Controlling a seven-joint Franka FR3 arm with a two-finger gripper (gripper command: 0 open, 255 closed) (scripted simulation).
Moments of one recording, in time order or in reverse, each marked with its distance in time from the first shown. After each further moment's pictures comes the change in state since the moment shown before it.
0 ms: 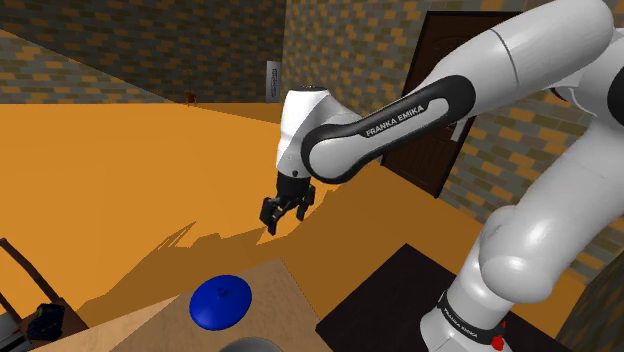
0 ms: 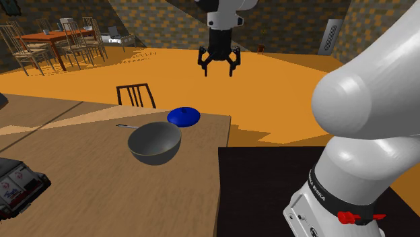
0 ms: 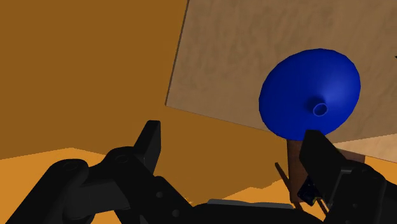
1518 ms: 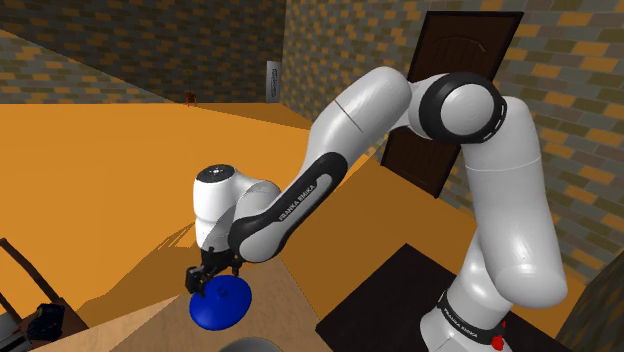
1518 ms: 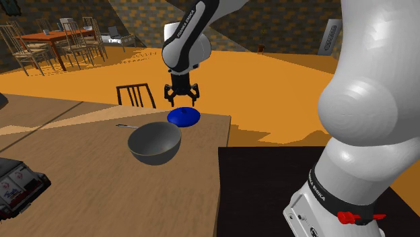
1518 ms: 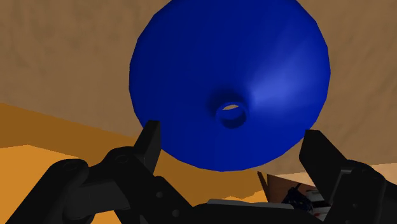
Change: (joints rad) arm 0.205 0.713 -0.021 0.435 -0.432 0.206 0.429
